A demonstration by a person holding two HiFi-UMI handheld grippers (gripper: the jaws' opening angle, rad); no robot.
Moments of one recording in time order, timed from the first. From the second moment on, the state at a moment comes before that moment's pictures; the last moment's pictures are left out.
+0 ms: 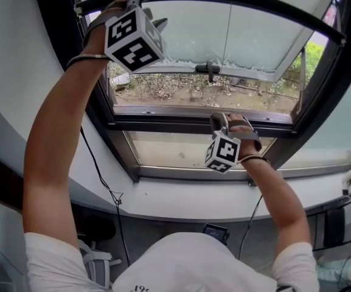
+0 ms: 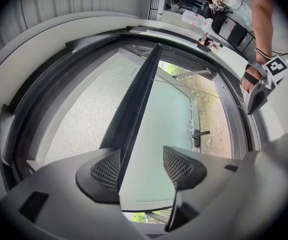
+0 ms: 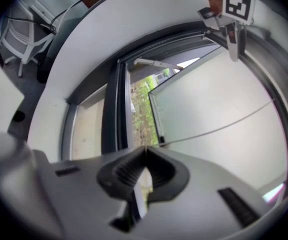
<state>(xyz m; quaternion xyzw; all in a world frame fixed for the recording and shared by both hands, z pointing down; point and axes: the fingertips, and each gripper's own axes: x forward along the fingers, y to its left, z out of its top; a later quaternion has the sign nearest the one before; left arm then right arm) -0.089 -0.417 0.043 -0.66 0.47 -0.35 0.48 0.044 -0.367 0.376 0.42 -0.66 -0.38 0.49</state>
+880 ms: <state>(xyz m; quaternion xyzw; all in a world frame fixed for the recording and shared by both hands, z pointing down) -0.089 -0.414 0.109 -0.68 0.46 -0.38 0.43 0.054 -0.346 0.424 0.48 -0.75 -0.24 0.38</state>
